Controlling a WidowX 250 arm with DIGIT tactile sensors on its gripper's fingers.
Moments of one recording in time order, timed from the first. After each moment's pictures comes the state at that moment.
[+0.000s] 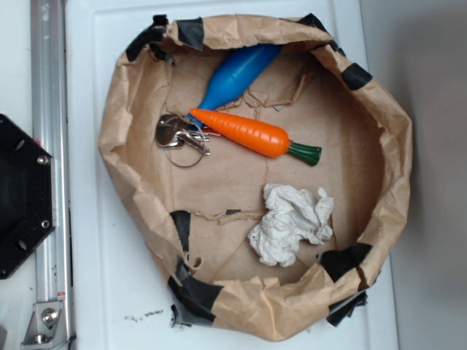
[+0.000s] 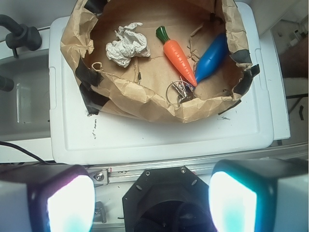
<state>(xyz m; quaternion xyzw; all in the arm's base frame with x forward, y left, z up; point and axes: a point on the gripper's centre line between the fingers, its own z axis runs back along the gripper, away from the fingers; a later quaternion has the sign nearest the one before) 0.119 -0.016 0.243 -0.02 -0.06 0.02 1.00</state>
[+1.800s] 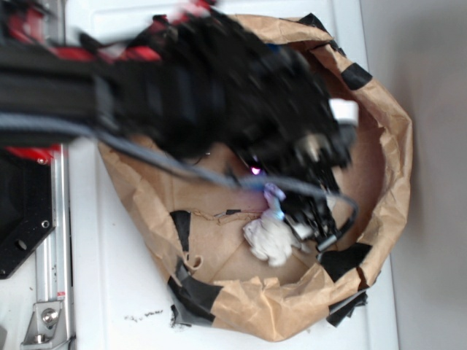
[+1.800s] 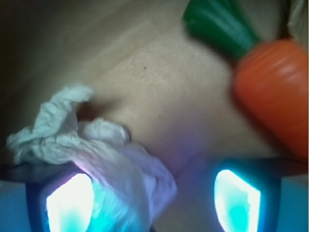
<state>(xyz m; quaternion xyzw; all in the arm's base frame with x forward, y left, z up) 0.292 -0.043 0.027 -0.05 0.01 0.25 0.97</state>
